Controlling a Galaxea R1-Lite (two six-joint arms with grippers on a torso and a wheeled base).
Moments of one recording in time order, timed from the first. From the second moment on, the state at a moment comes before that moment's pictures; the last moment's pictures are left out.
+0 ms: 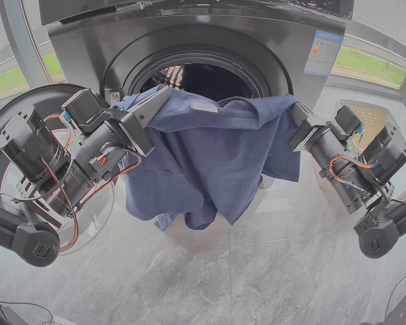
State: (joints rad) left arm -0.56 1.66 -0.71 -1.37 -0.17 -0.23; right arm 0.60 1.79 -0.70 -1.53 -0.17 0.15
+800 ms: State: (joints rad) left arm -0.63 1.69 -0.71 -1.45 -0.17 -0.23; right arm 0.70 2.31 -0.87 -1.54 -0.09 0.11
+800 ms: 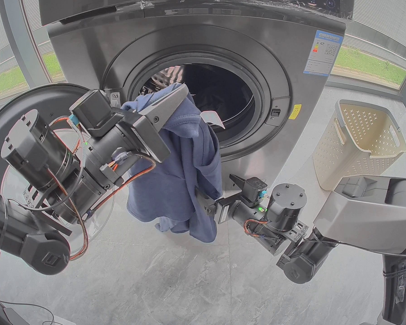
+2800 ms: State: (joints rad) left arm -0.63 1.69 -0.72 -1.48 -0.18 -0.23; right arm 0.76 2.66 -1.27 -1.54 -0.03 0.12
